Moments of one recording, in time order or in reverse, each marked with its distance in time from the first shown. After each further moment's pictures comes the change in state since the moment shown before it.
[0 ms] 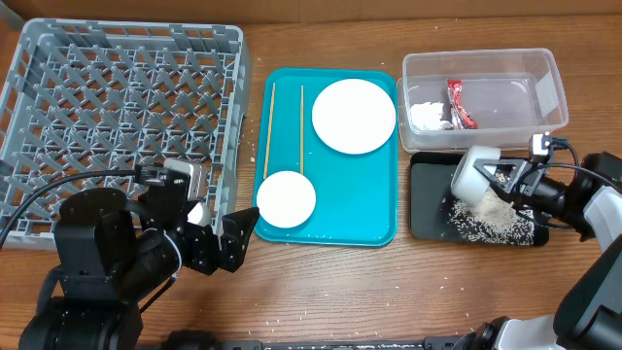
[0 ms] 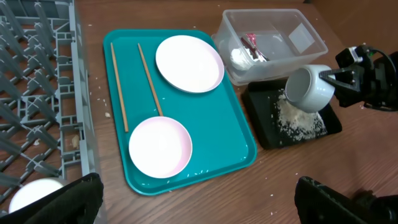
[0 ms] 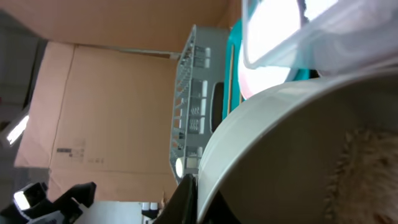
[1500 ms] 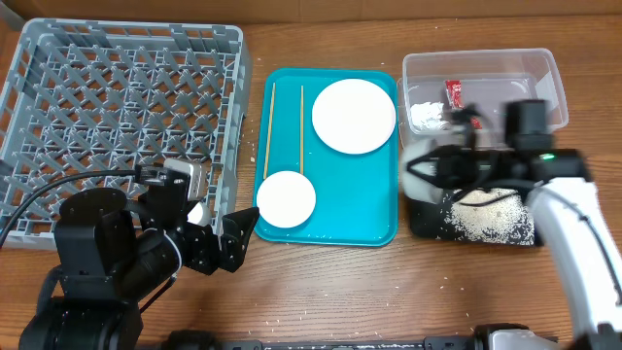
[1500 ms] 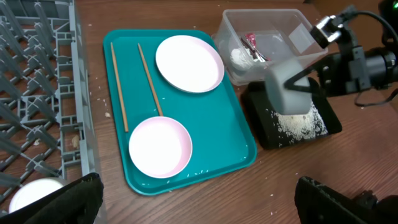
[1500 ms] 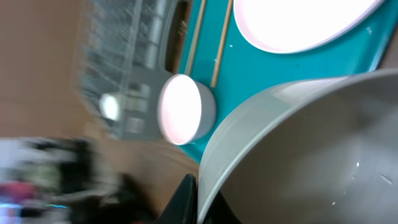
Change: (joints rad) left arm 0.000 0.000 0.000 0.000 0.000 0.000; right arm 0.637 -0.252 0.188 -0.034 0.650 0.274
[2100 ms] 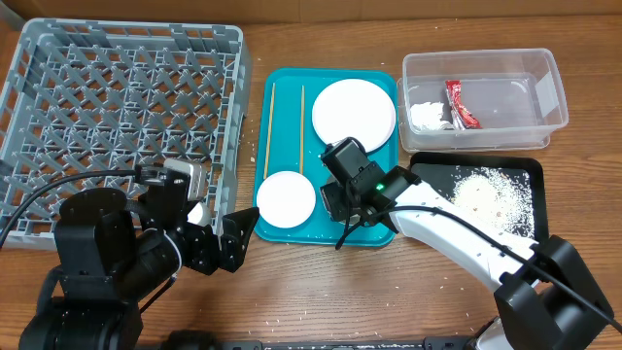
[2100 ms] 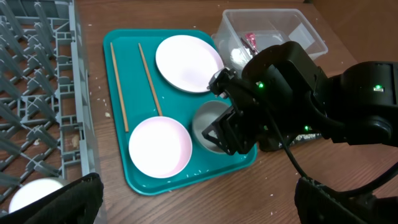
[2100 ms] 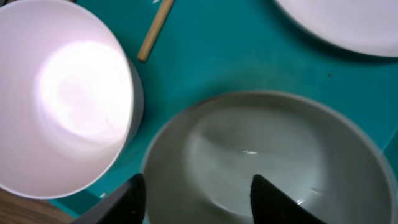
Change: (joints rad) left arm 0.000 0.000 0.000 0.000 0.000 0.000; right arm 0.618 0.302 0.008 0.238 0.806 0.177
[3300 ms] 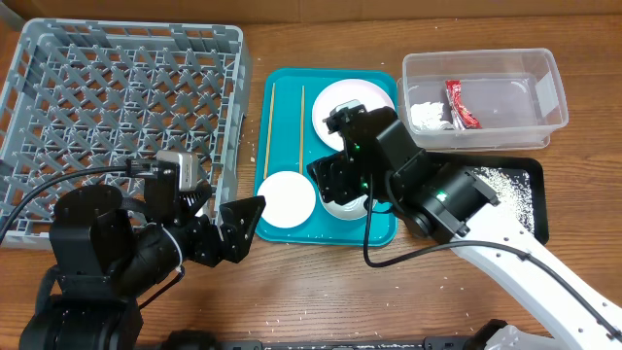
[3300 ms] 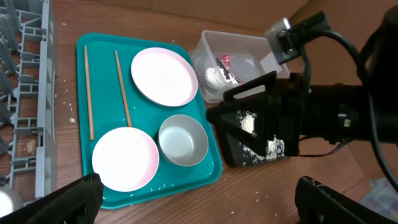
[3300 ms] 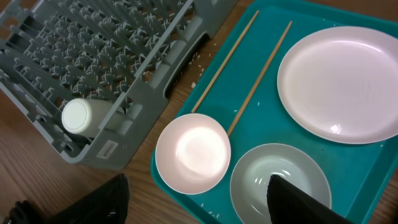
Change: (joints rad) left arm 0.000 0.002 0.000 0.079 0.084 -0.187; right arm -0.001 -0.295 0.213 -0.132 -0.118 0.025
